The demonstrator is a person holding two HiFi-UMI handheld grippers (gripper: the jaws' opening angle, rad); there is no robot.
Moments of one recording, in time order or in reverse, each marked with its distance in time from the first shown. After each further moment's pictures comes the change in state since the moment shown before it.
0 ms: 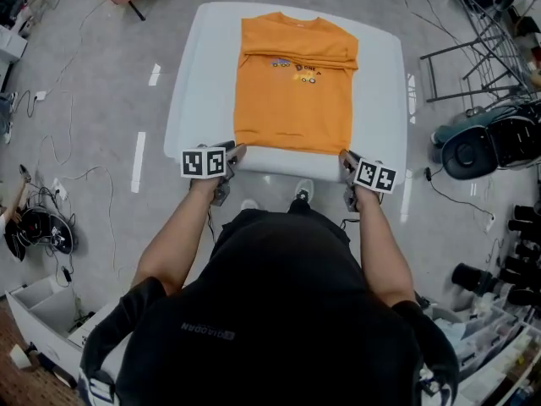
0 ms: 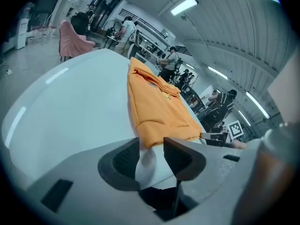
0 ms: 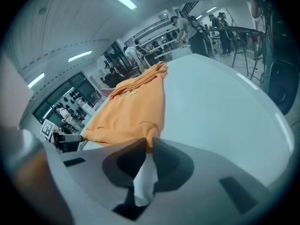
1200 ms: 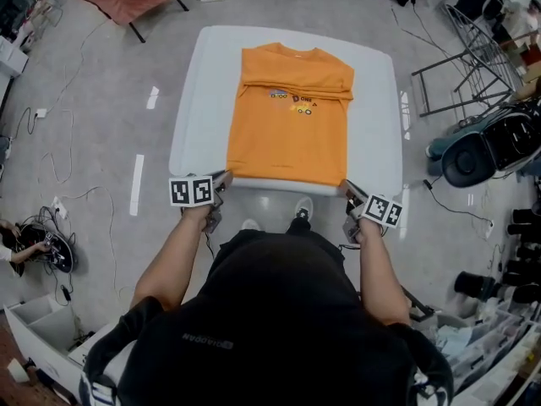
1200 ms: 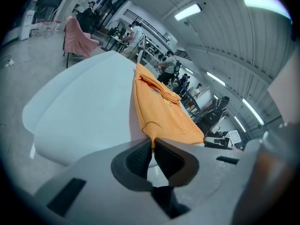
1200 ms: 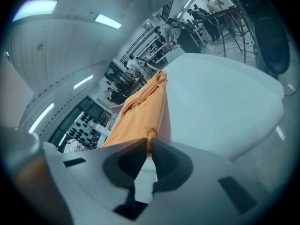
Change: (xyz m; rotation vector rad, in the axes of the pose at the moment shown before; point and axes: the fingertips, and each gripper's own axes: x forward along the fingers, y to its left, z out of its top) left arm -0.048 0.015 -0.018 -0.050 -0.017 -0.047; right arm -0.052 0.036 -0.027 0.223 -0.108 0.176
